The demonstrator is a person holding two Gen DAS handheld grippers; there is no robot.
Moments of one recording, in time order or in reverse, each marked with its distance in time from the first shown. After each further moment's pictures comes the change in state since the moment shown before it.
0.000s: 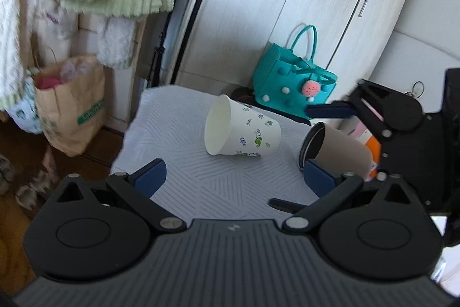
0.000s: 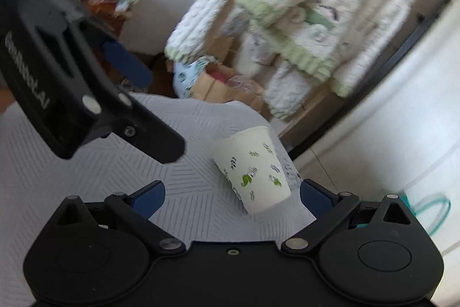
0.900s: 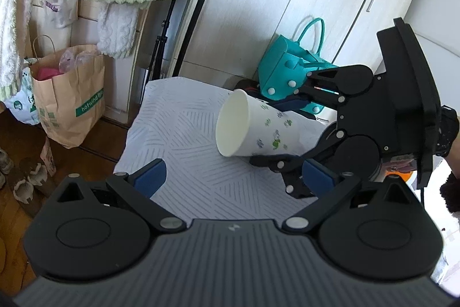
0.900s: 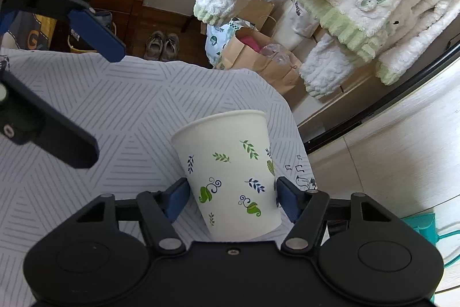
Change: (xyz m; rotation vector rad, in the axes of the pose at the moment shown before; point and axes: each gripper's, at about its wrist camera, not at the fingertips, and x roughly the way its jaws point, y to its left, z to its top) left arm 0.020 0.016 0.004 -0.011 0.035 0.005; right arm 0.069 -0.045 0.013 -0.069 0.120 0.146
